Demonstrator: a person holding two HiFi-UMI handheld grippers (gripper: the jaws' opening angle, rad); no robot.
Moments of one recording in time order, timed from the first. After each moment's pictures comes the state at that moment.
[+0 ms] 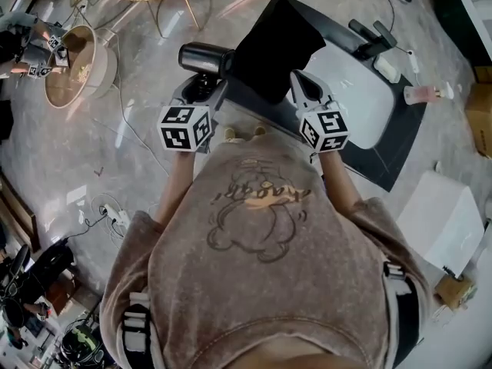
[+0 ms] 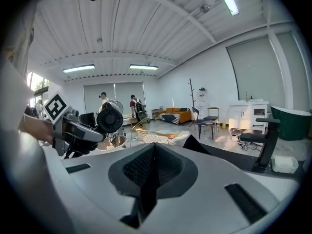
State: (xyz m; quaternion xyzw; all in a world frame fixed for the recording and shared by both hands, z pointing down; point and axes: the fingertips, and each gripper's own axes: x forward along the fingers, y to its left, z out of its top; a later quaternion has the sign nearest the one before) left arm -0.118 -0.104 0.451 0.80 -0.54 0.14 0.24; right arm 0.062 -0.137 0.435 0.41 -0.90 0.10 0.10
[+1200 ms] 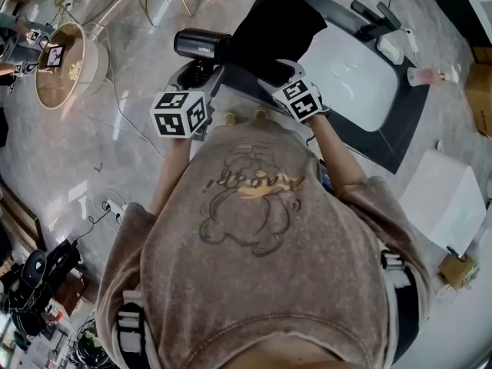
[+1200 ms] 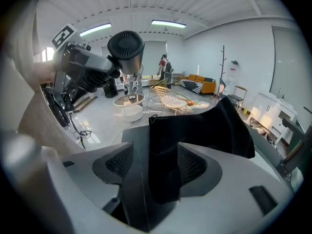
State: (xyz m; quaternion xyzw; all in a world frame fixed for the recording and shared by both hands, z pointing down) left arm -0.130 -0.112 0.470 0.81 -0.51 0.15 0.26; right arm -0.002 -0.119 0.576 0.27 -0.90 0.11 0.34
